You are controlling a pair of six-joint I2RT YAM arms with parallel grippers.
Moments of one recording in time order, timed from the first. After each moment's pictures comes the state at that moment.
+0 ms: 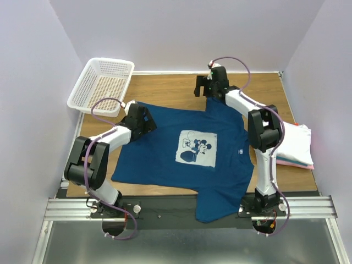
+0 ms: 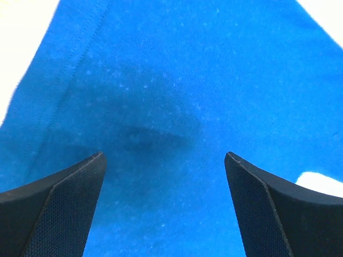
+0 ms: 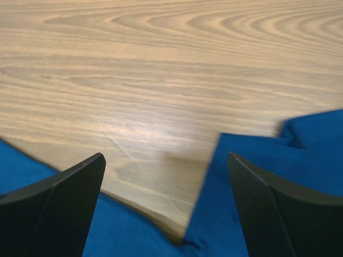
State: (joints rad) left arm -0.30 1.60 0.84 -0.08 -0.14 -0.68; right arm 0.35 2.22 1.75 -0.13 -0.03 0.25
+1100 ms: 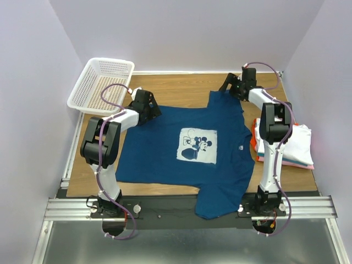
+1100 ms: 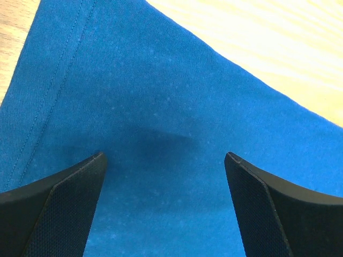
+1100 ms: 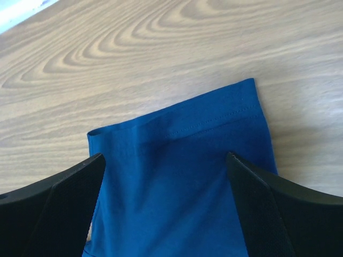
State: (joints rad) left arm -0.28 1.89 1.17 -0.10 -0.14 -0.63; right arm 0.05 2.33 1.77 -0.12 -0.19 0.42
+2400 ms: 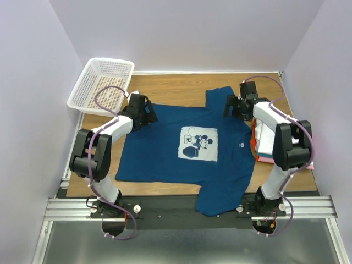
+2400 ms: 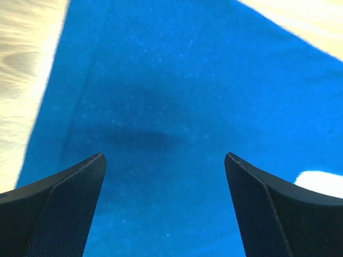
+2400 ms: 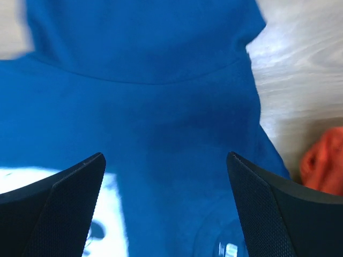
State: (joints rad) left arm -0.27 1.67 1.02 -0.18 -0.12 -0.56; right arm 0.15 1.77 1.25 -0.41 0.01 0.31
